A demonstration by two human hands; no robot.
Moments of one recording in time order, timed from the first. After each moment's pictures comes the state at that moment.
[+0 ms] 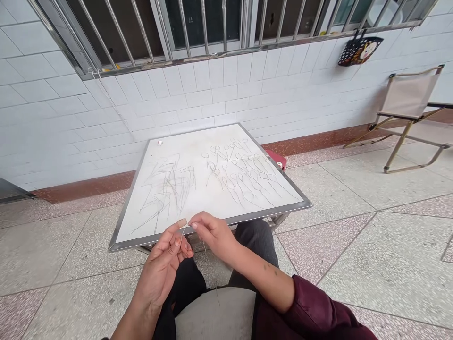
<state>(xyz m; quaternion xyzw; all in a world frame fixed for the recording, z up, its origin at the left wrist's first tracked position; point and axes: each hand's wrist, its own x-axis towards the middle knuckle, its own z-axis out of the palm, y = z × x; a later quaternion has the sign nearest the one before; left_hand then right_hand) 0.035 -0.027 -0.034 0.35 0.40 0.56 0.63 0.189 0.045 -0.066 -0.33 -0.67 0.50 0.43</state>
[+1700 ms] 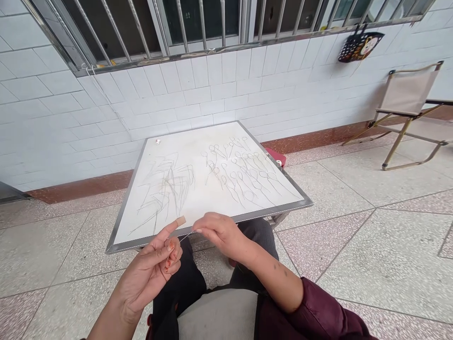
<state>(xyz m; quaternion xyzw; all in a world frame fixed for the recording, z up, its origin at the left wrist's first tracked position) 0.012 -0.022 -0.006 0.25 0.36 0.49 0.75 0.213 0.056 -0.050 -0.24 -0.82 0.28 0.44</state>
